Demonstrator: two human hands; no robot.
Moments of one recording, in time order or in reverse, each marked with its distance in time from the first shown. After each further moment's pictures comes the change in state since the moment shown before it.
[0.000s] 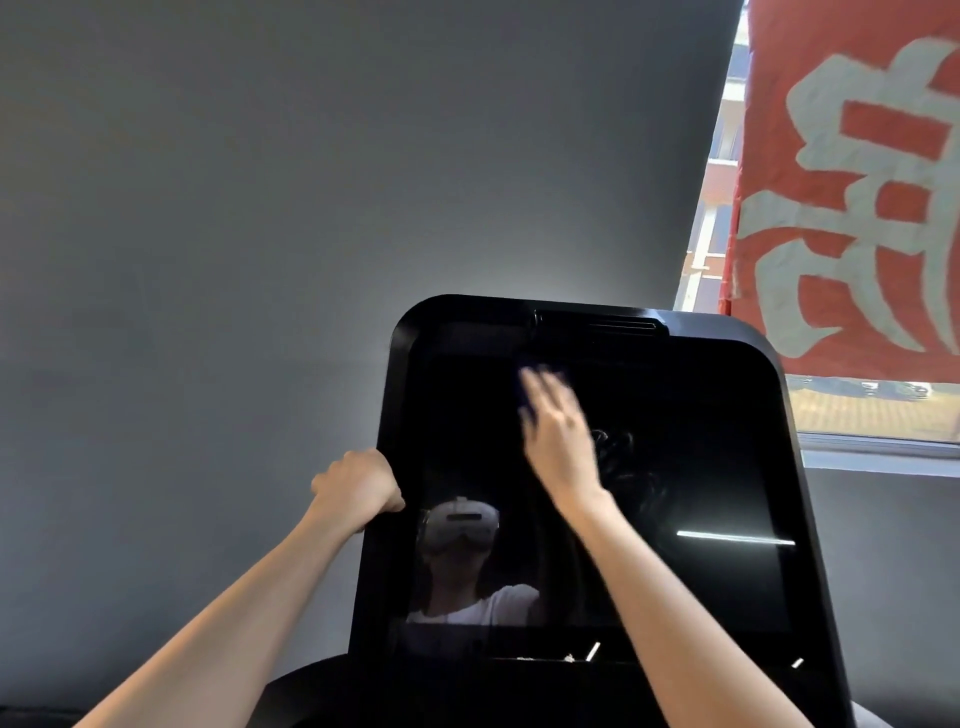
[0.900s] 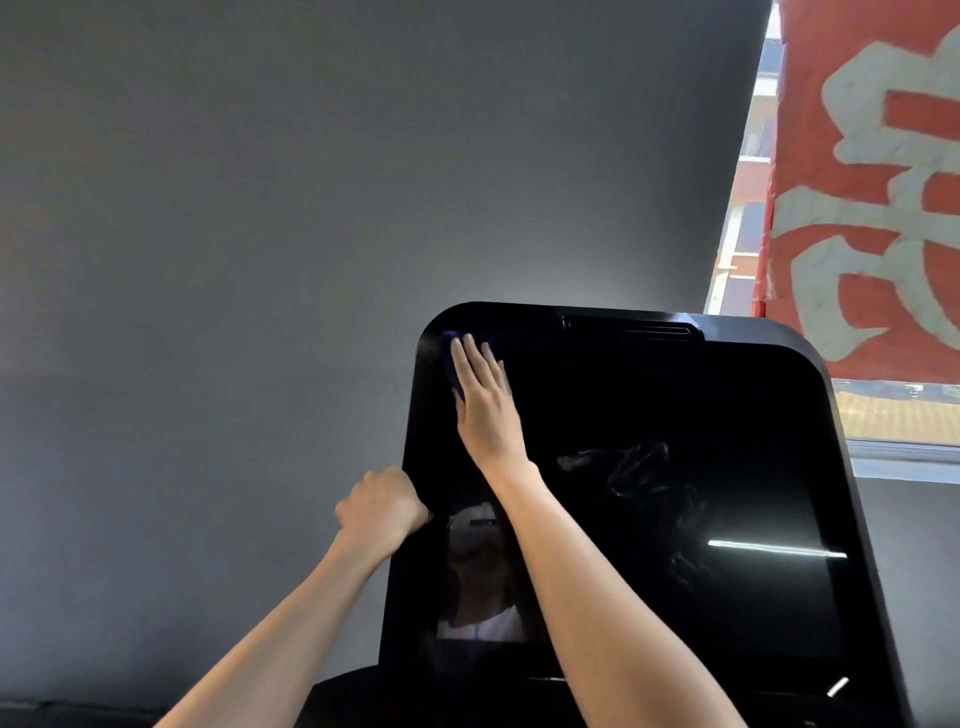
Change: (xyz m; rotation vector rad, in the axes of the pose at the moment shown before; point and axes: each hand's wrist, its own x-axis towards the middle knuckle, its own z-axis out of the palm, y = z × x) left_hand 0.005 -0.010 0.018 -0.135 0.083 0.021; right_hand 0.037 -0.088 0.059 0.125 -0.082 -0.141
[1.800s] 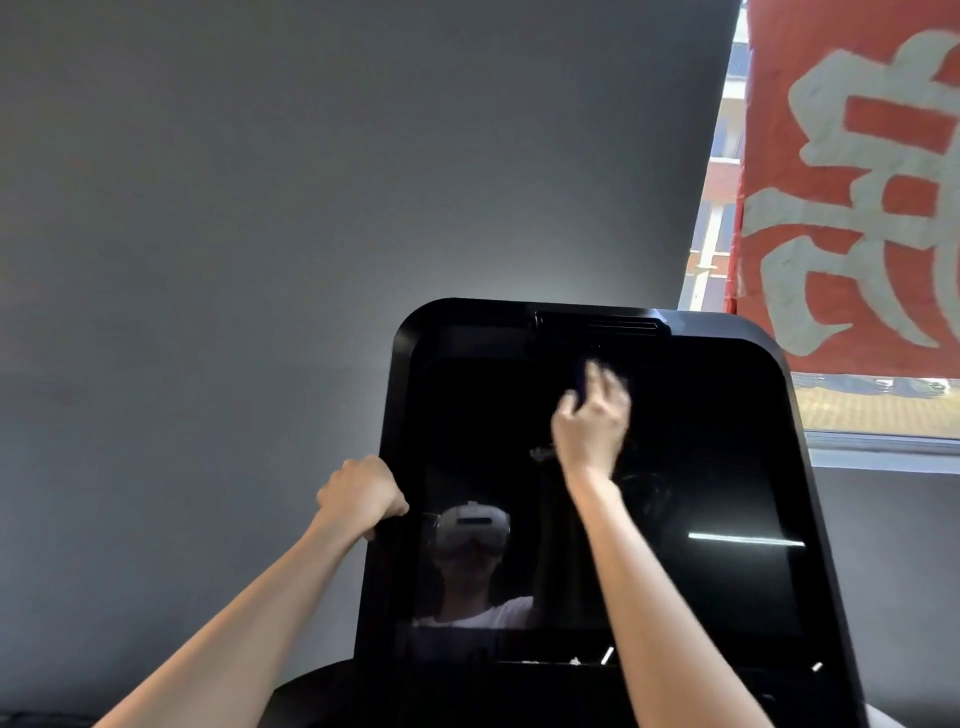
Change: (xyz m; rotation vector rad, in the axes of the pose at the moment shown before) left_hand -0.016 0.014 -0.019 0.092 -0.092 -0.041; right_hand -0.041 0.080 -0.079 -0.015 0.301 0.620
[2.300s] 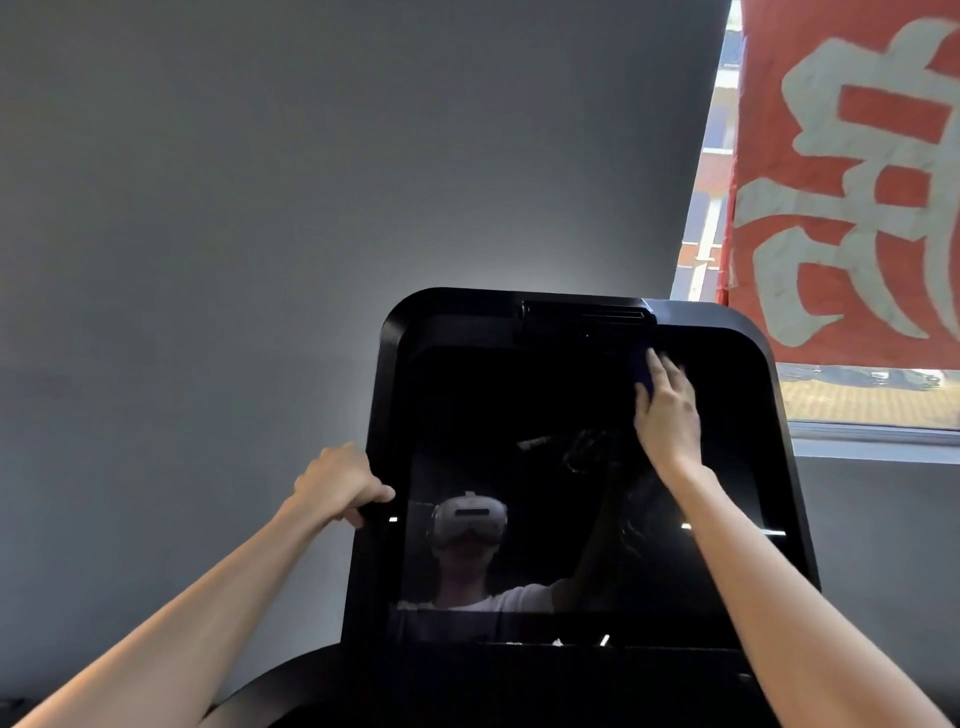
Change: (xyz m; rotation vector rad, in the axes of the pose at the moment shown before) left_hand 0.017 -0.016 0.007 -0.116 -0.059 0.023; right_hand 0.049 0.074 -0.066 -0.180 -0.115 -0.148
